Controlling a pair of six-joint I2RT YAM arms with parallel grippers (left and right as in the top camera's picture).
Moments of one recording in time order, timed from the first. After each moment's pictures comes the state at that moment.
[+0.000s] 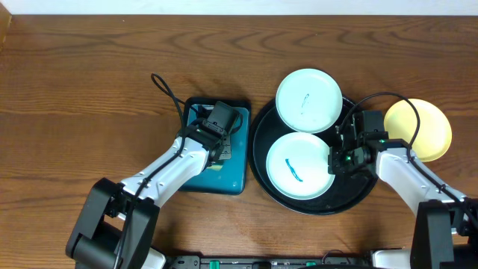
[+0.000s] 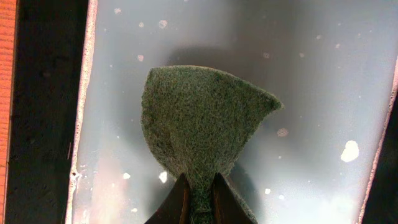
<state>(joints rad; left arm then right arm) -0.49 1.64 0.92 -0.55 -0.21 -0.54 0.09 1.56 0.73 -0.53 -0.22 0.17</state>
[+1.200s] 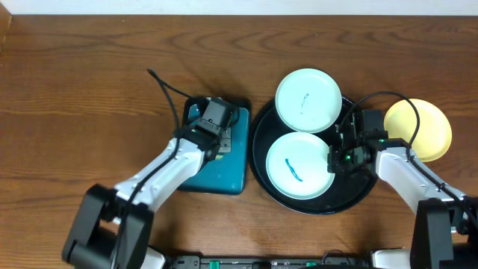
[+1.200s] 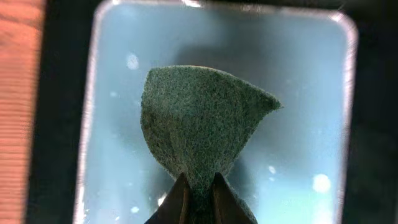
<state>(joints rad) -0.47 1.63 0.91 -0.44 -0.21 -0.43 0.09 1.56 0.73 -0.51 -0.22 0.17</state>
